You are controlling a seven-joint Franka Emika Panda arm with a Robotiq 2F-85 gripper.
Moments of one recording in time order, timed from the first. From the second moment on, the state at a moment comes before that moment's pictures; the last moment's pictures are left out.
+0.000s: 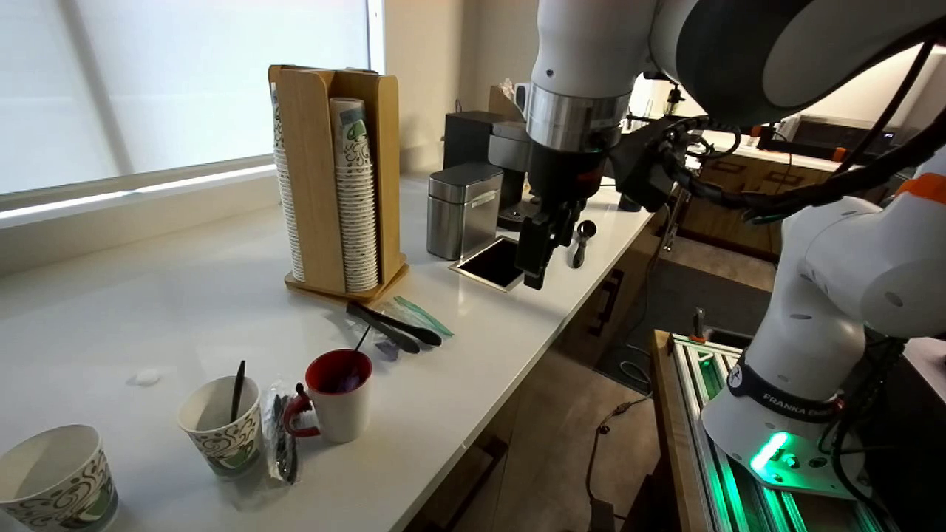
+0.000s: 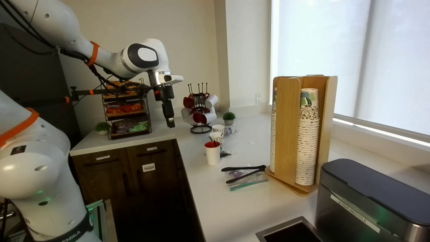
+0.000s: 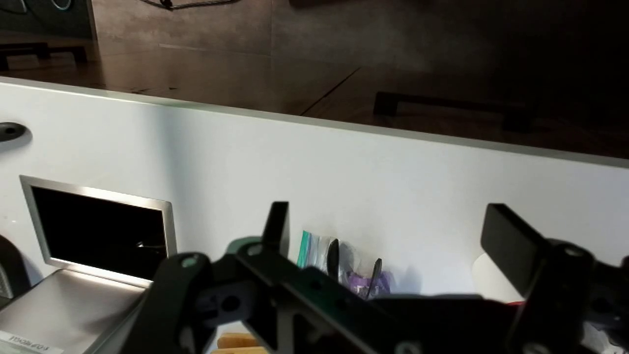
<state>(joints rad) 0.00 -0.51 0.39 -2.48 -0.08 1.94 0.59</state>
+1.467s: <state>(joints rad) -0.04 -0.25 0.25 -2.30 -0.14 1.94 0.68</state>
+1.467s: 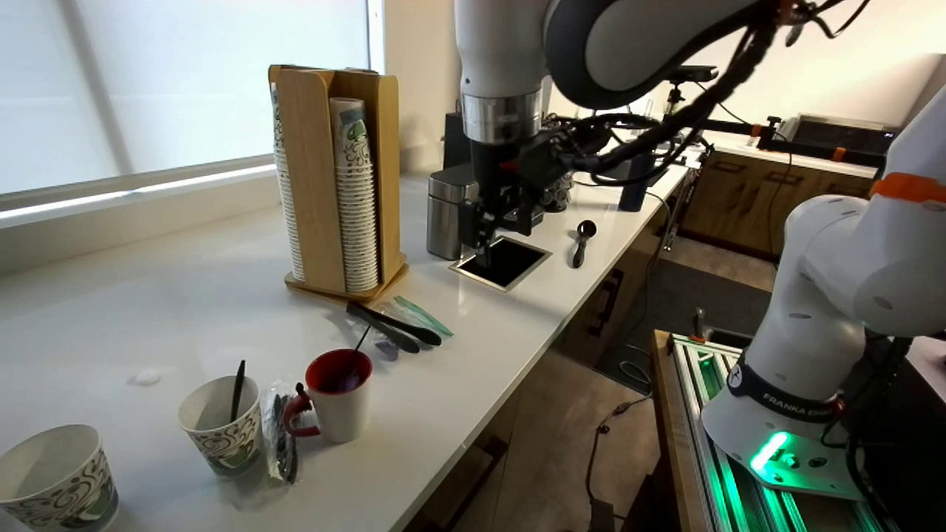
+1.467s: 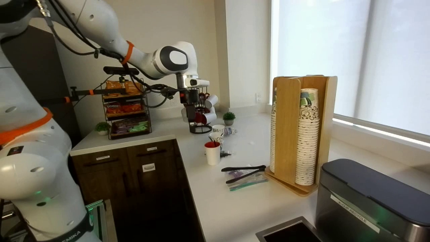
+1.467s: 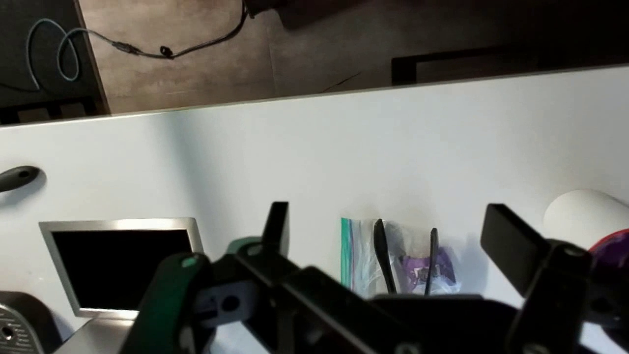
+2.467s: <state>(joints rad) 0.01 0.00 0.14 -2.11 0.02 2.14 0.96</state>
